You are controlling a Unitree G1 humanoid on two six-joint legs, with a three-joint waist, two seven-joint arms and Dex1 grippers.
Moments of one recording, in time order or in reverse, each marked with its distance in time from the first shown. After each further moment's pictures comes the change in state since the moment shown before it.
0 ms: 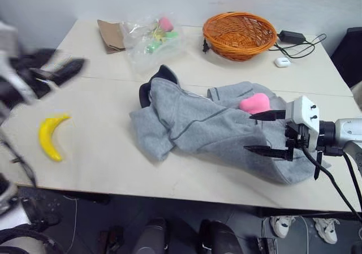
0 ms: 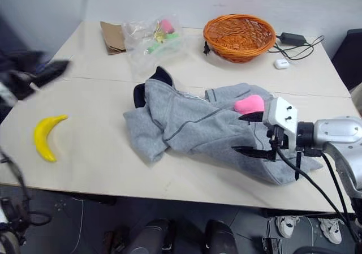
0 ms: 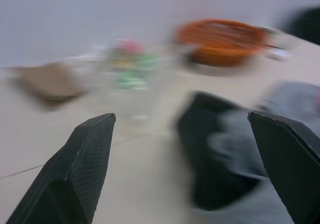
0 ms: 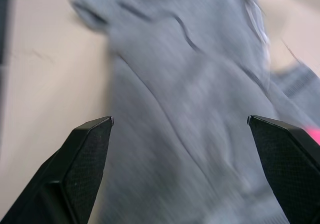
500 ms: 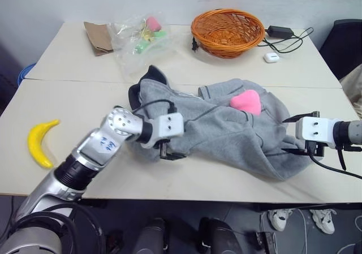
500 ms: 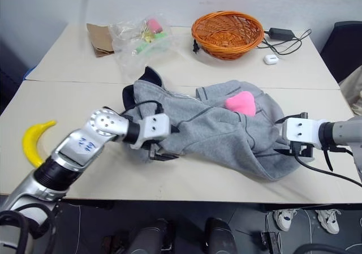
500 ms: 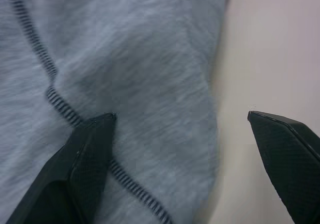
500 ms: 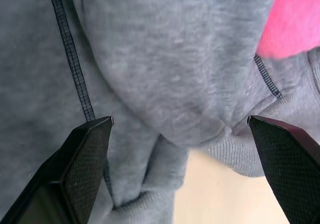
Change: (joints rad) left arm -0.159 -0.121 -0.927 0.218 0.578 -0.567 -0.256; right arm -0.213 -0.073 0.204 0.646 -0.472 -0.715 0.056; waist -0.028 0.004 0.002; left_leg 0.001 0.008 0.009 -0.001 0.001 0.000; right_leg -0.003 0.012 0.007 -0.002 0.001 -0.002
